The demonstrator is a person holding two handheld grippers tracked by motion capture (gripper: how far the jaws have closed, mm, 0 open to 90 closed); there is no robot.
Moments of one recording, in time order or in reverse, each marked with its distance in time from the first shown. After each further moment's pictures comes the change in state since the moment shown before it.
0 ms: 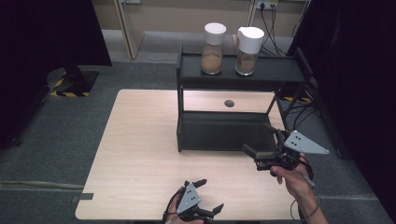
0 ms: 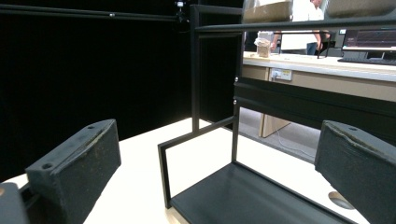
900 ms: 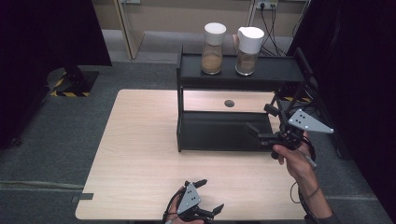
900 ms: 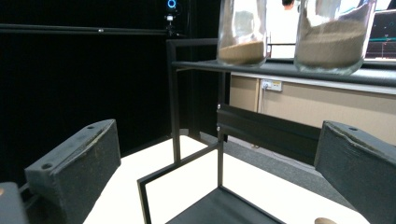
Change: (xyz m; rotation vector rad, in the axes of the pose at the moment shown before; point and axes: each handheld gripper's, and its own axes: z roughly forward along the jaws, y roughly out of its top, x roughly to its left) left arm 0.000 0.000 0.000 0.004 -0.004 0.001; right arm -0.020 0.033 0.019 -0.034 -0.029 0.011
